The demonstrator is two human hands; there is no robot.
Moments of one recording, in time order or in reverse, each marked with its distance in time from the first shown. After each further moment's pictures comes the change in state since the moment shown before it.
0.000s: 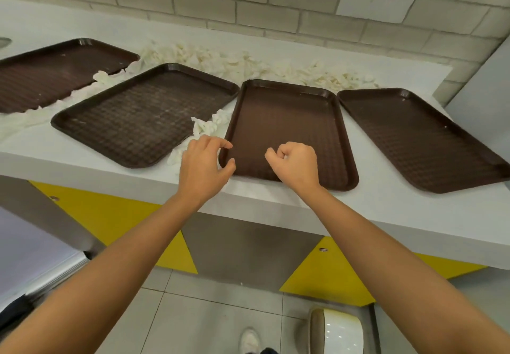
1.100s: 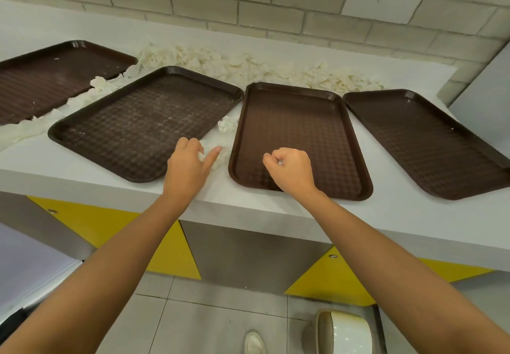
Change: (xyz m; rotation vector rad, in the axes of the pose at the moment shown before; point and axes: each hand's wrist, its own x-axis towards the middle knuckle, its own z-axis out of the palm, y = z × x) left_hand 0.034 -0.050 -0.005 -0.027 0.028 -0.211; right_hand 0.020 -0.013 0.032 -0.024 -0.086 -0.011
